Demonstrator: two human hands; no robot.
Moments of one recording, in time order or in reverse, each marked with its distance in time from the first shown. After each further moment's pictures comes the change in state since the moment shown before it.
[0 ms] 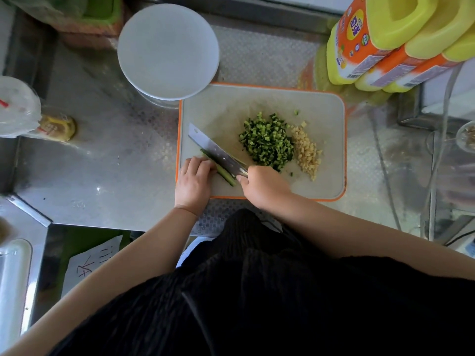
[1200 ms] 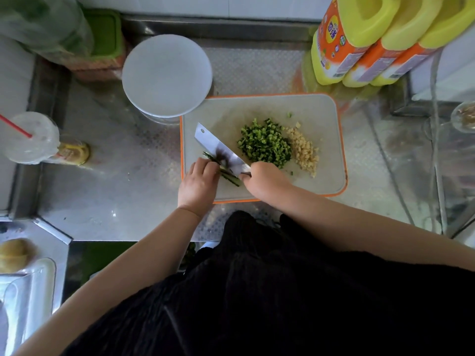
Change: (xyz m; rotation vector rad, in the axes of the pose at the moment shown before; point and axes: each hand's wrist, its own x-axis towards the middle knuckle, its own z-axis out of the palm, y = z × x) left_hand 0.019 0.008 -0.024 0.059 -0.148 0.115; right_hand 0.004 0.000 -0.005 0.155 0.054 0.083
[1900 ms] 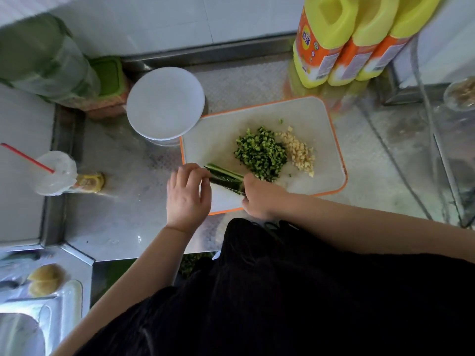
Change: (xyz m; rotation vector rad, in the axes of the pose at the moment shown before) left_hand 0.003 0.027 -0.063 0.038 0.140 0.072; right_hand -0.030 0.008 0.000 -0.016 -0.097 -0.212
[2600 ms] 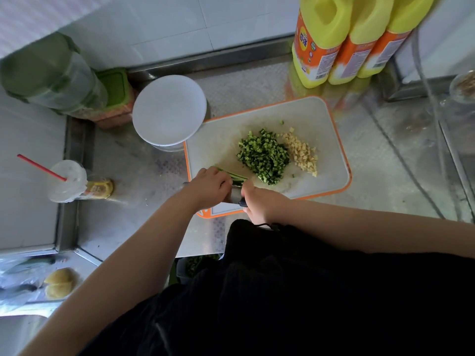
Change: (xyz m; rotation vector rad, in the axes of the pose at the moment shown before) left_hand 0.053 0.000 0.015 0.114 -0.967 -0.006; right_hand -0.002 0.001 0.015 -0.061 -0.053 -0.076
